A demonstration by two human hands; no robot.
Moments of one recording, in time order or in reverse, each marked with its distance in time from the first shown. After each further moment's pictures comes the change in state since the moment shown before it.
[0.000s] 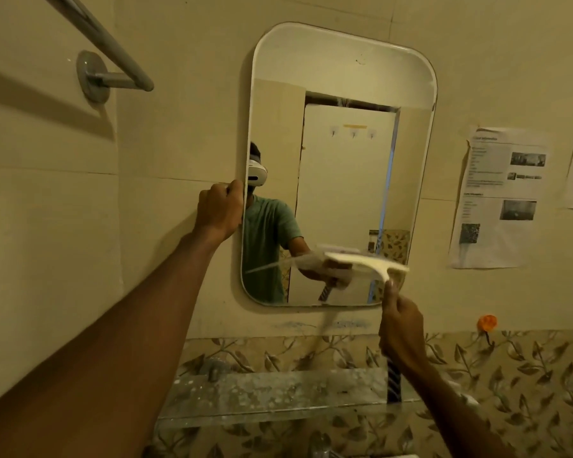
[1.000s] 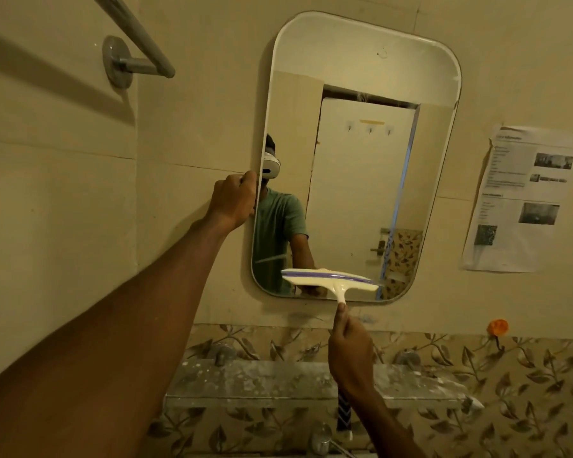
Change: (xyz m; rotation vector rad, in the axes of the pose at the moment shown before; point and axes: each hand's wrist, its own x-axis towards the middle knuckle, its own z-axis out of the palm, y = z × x) left_hand 0.001 0.001 -0.002 -0.039 -0.076 -0.049; right_hand -0.068 -0.015 0.059 -0.075 -0.107 0.009
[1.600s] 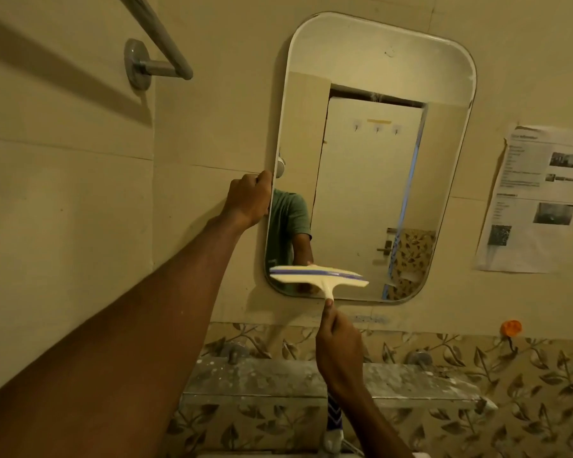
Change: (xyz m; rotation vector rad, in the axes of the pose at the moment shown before) left_hand 0.000 0.001 -0.006 0.040 -0.037 -0.021; right_hand -0.015 -0.026 0.028 -0.008 -0.020 -0.035
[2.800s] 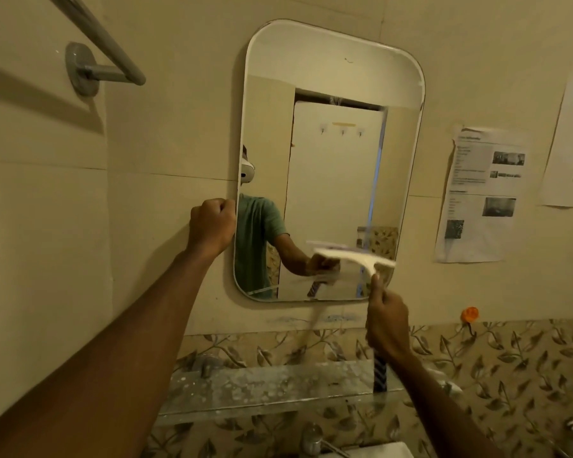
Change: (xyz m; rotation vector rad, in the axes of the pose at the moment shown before) left_hand -0.008 -0.032 0.018 0.080 0.117 0.072; right_hand 0.069 0.040 -0.090 0.057 0.137 0.041
